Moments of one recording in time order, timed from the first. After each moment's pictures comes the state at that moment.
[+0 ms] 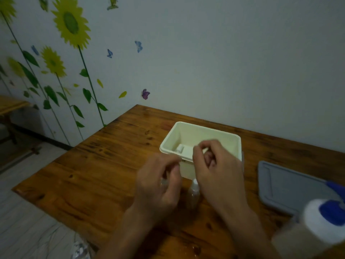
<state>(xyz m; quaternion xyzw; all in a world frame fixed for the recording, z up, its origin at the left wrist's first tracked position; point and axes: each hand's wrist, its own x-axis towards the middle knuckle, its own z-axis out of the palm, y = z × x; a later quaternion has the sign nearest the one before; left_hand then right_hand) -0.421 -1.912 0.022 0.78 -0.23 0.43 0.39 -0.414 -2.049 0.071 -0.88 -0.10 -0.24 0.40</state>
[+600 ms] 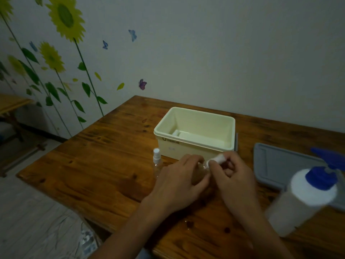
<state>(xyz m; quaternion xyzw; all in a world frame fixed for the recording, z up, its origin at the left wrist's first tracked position) -0.427 -1.961 -0.014 0.91 -0.20 0.22 0.29 -0.436 -2.111 0.003 -0.80 -0.06 -0.13 0.58</state>
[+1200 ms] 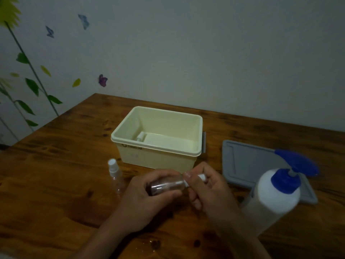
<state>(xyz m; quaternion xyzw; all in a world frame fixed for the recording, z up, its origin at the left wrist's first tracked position) -0.415 -1.963 -0.031 0.75 -0.21 0.03 0.62 -0.434 -2.137 0.001 -0.69 -0.04 0.04 0.73</state>
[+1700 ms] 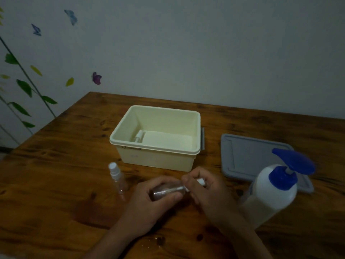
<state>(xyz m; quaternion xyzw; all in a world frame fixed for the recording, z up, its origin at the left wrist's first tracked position) -0.422 -1.966 -0.031 0.73 -0.18 -0.04 0.66 -0.435 -2.134 0.002 -0.76 -0.02 0.03 0.65</state>
